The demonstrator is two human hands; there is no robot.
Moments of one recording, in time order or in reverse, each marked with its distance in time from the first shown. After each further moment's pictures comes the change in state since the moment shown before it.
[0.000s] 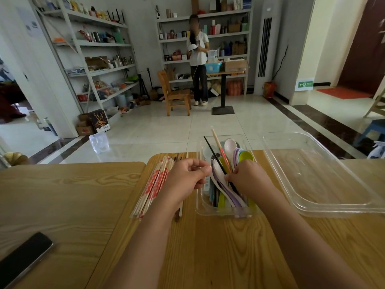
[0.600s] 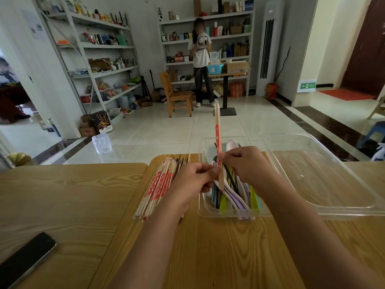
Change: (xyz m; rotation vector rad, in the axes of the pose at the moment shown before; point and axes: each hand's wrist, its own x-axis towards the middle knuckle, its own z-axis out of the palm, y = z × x) left_hand -0.004 0.009 0.009 -0.008 -0.065 -0.028; right_hand -0.018 -0.032 -0.039 0.626 -0.062 -0.110
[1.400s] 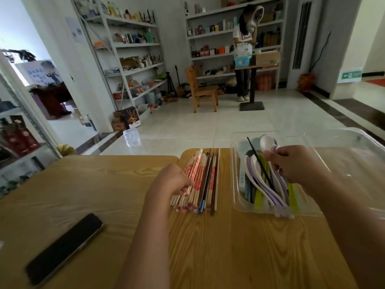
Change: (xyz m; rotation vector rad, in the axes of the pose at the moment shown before) left_hand 0.003 -0.040 -0.107 0.559 0.188 -0.369; right_hand 0.004 0.016 -0.005 -0.153 0.063 0.117
